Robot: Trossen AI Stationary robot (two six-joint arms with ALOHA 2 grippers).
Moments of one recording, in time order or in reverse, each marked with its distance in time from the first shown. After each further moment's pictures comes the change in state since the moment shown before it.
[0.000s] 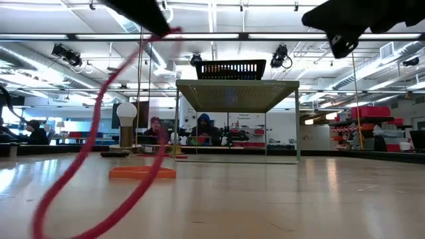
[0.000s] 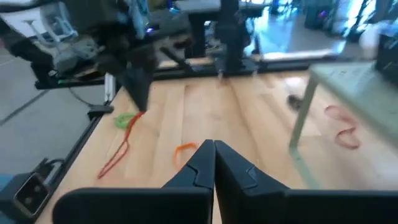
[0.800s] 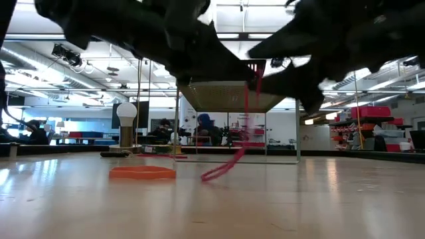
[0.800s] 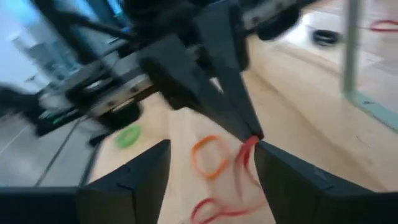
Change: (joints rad) left arm 0.295 -0.004 -0.524 1.279 0.127 0.387; right arm -0.110 0.495 0.123 0.347 -0.088 0.359
